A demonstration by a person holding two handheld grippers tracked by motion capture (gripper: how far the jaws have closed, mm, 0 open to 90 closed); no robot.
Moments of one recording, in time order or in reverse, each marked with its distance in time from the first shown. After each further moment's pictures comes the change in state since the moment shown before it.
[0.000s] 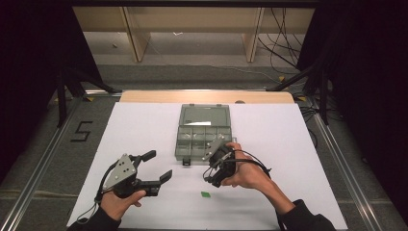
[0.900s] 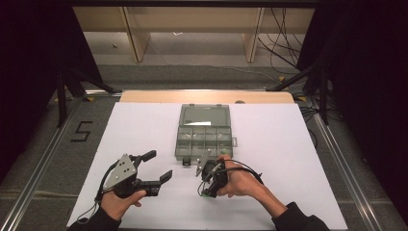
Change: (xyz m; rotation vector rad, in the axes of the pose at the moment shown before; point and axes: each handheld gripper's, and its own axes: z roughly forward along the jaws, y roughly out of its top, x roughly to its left) left arm 0.000 0.000 0.001 0.000 0.000 0.002; right arm 0.022 0.001 0.031 0.118 0.130 -0.091
